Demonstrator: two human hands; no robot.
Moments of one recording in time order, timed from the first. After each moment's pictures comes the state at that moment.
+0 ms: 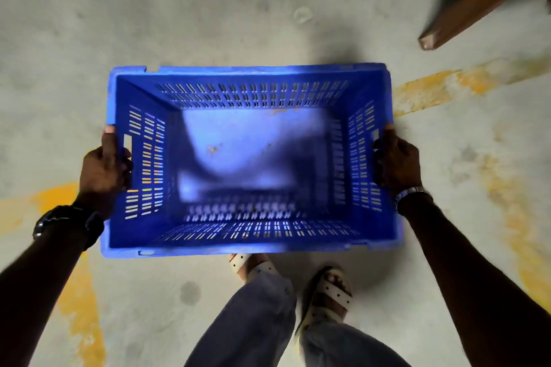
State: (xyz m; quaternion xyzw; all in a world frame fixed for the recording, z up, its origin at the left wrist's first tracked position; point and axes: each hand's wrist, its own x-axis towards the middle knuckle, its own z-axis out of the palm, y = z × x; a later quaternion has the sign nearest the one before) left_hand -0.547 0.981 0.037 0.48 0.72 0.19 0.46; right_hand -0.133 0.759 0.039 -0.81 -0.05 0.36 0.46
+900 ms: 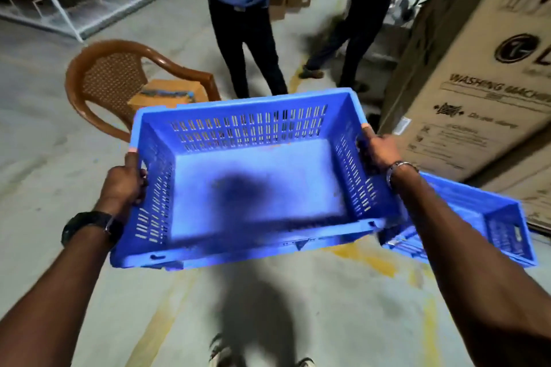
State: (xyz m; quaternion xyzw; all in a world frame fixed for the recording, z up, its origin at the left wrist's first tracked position) left_hand -0.040 0.759 0.648 0.75 0.39 0.10 0.53; right_hand 0.089 0.295 0.682 -0.80 0.18 0.07 0.57
